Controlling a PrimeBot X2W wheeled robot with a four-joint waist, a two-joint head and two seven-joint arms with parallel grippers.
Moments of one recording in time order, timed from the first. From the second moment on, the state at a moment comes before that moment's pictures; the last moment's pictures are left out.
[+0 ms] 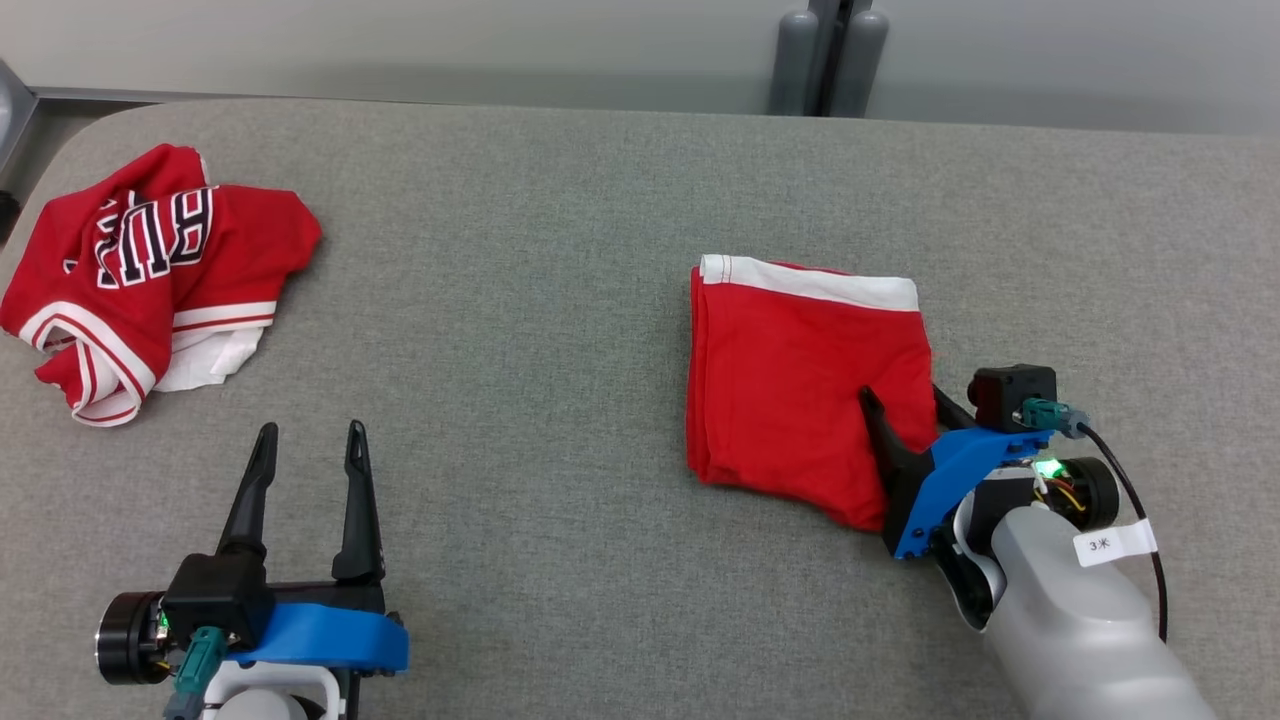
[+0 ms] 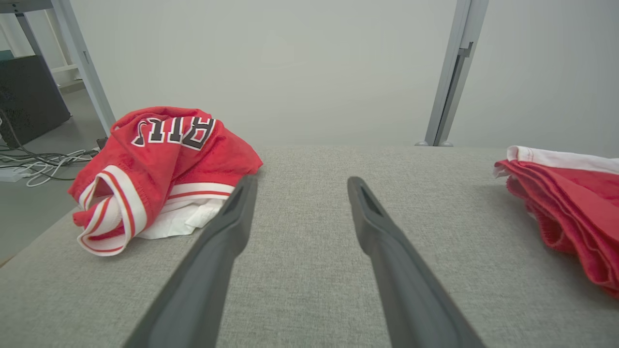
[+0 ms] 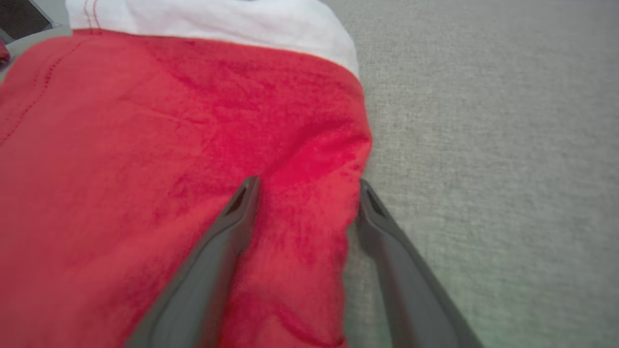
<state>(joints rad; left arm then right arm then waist) -0.09 0.05 0.02 0.20 -0.06 -0.10 -0.26 -0.69 -0.06 0.20 1.12 0.27 0.13 -0.19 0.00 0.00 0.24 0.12</state>
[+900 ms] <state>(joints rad) -0.23 0.07 0.01 -0.04 -0.03 -0.11 -0.26 -1.09 -0.40 0.45 1.05 0.25 0.13 -0.26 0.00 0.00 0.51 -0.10</state>
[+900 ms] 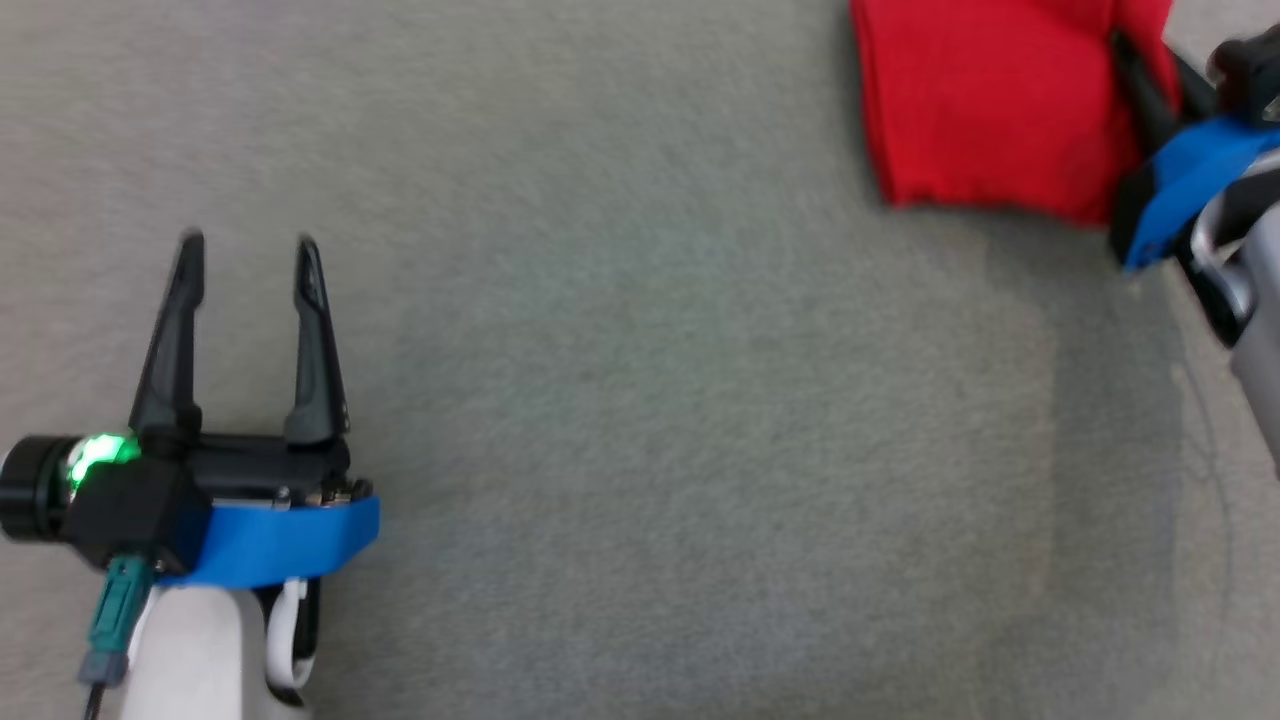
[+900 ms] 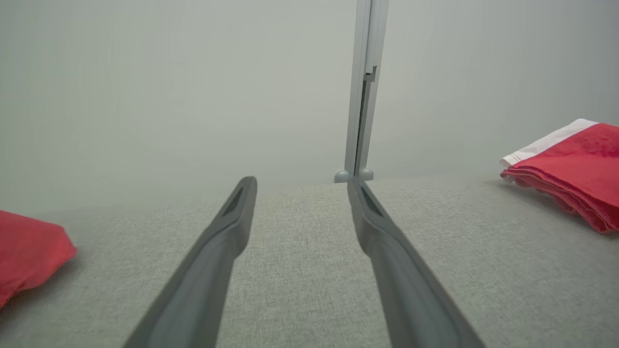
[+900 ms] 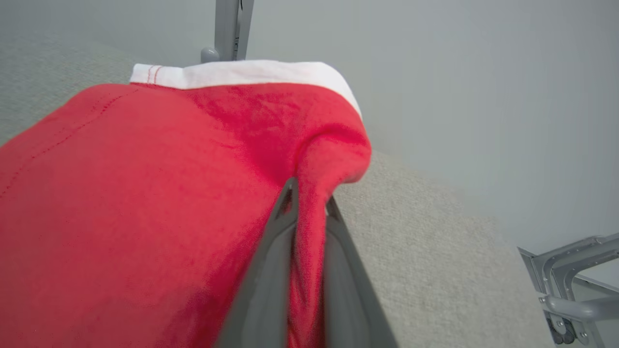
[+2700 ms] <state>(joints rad) -0.11 0.12 0.03 -0.07 -0.06 -0.05 -0.26 -1.10 -0.43 0.39 0.98 0.33 0.13 -0.26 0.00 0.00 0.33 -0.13</state>
